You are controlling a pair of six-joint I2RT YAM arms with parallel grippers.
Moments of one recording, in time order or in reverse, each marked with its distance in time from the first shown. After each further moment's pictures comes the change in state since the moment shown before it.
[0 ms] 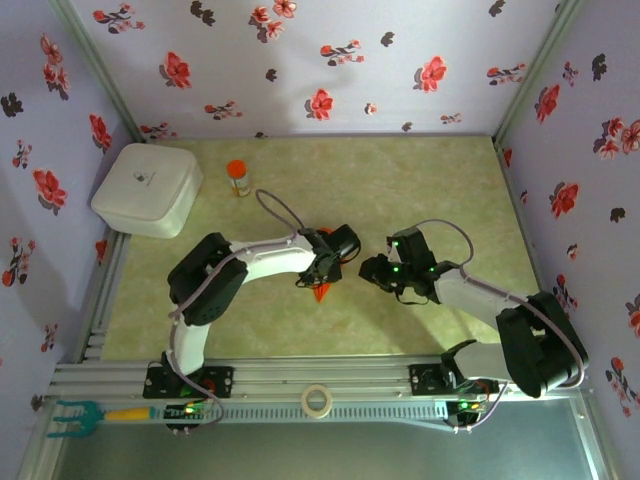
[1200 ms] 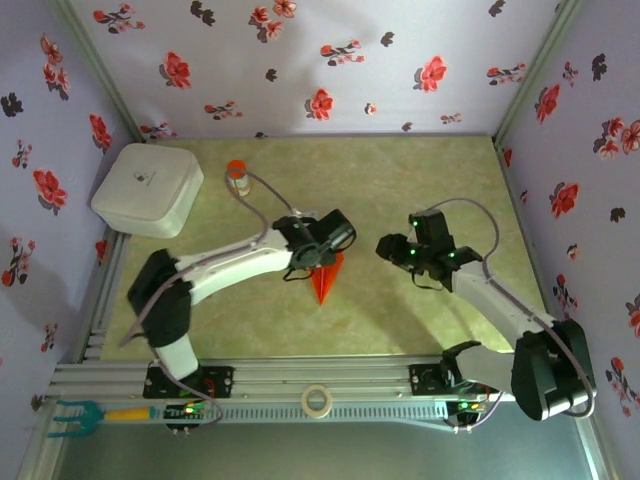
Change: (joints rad) left arm -0.034 -0.318 0.022 -0.150 -0.207 0.003; right arm -0.132 -0.140 0.192 -0.279 0.232 -0.182
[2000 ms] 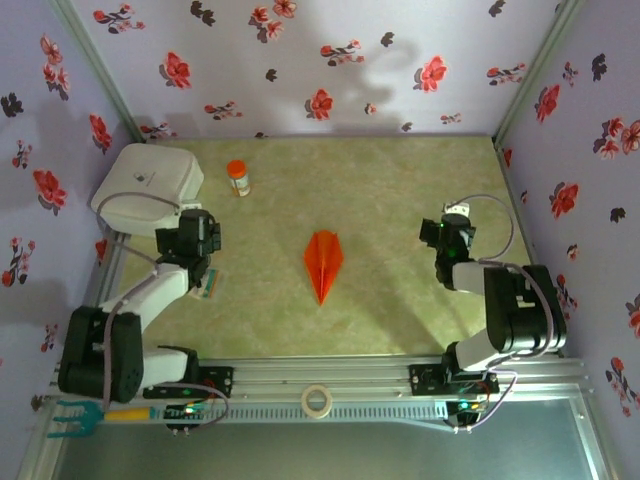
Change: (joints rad) left arm 0.808 -0.384 -0.807 0.935 -0.121 1.011; right arm -0.290 0.367 -0.267 0.955 0.416 -0.580
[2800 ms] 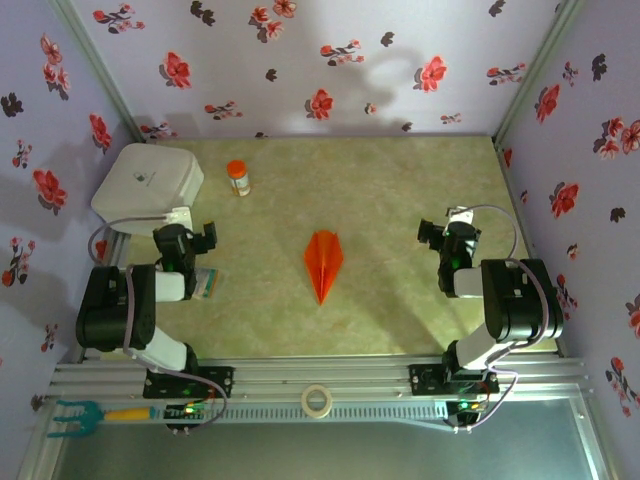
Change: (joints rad) left arm 0.213 0.247 -0.191 0.715 0.369 0.052; right arm -0.035 0.049 -0.063 0.202 -0.062 0.001
